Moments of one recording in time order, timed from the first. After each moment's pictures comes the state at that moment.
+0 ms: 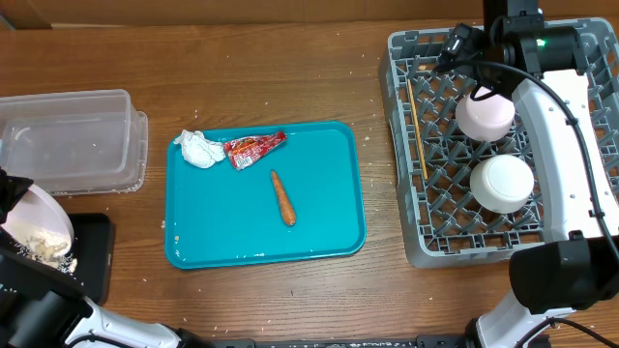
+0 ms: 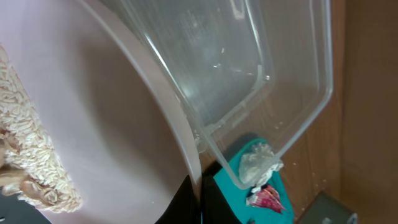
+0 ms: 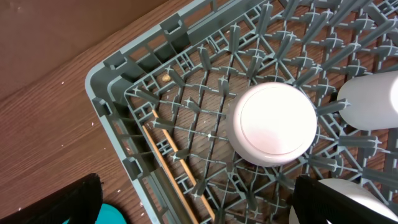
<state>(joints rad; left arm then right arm) 0.99 1.95 1.79 -1.24 0.57 -0.20 0.09 1.84 1.95 -1.13 0.19 0.56</state>
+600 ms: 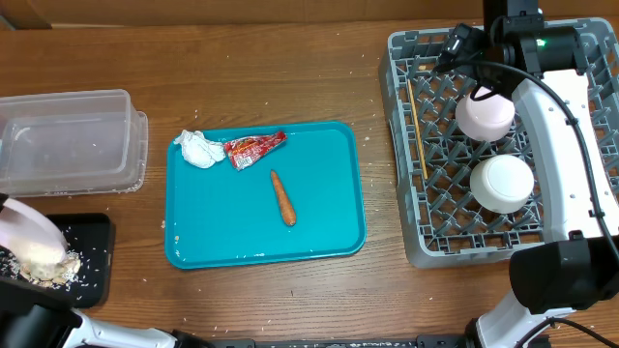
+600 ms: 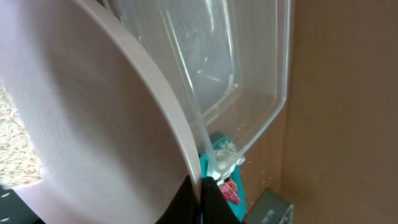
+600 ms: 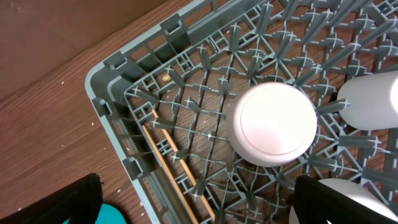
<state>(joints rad) 1.16 1.95 1.79 -1.30 0.76 -0.18 0.09 1.84 1.95 -1.13 0.19 0.56</state>
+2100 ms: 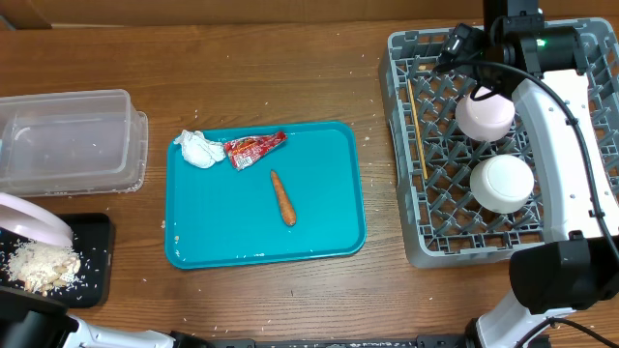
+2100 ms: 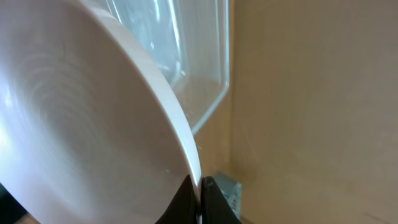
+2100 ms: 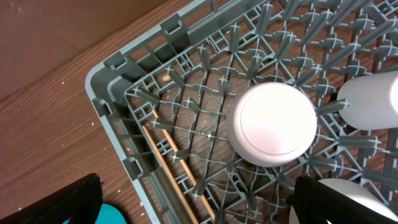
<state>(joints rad) 1.23 1.95 1.79 -1.39 1.01 -0.13 0.09 1.84 1.95 -1.13 0.19 0.56</state>
